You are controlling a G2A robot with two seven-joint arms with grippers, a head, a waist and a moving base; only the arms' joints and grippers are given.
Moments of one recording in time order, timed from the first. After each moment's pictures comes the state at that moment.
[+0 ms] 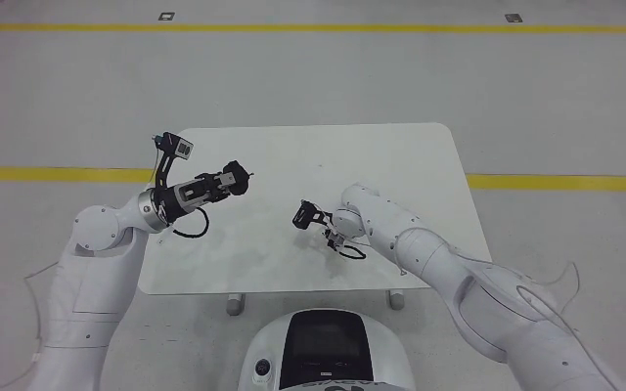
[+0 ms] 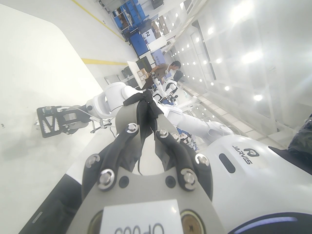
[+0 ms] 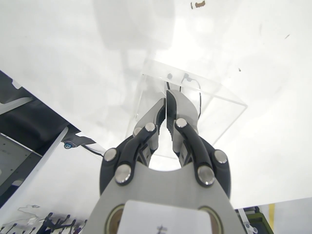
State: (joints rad) left arm 1.31 -1.02 -1.51 -1.58 -0.51 -0.34 -1.12; right arm -0.64 -1.49 0.32 -0.80 -0.82 -0.34 1.03
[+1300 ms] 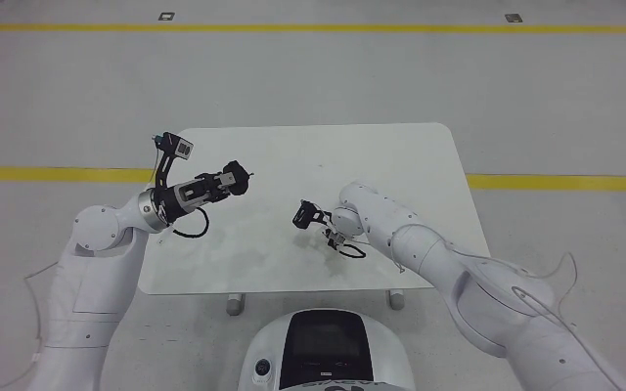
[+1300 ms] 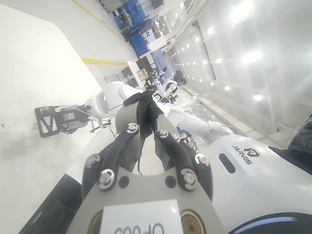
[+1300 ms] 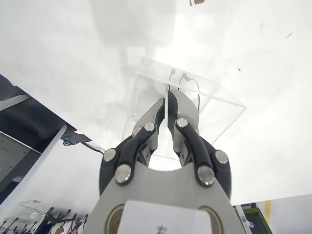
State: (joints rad) left arm 1.31 -1.02 -1.51 -1.58 -0.51 -0.34 -1.12; right arm -0.60 -1.51 0.25 -0.76 -0.77 -0.34 1.01
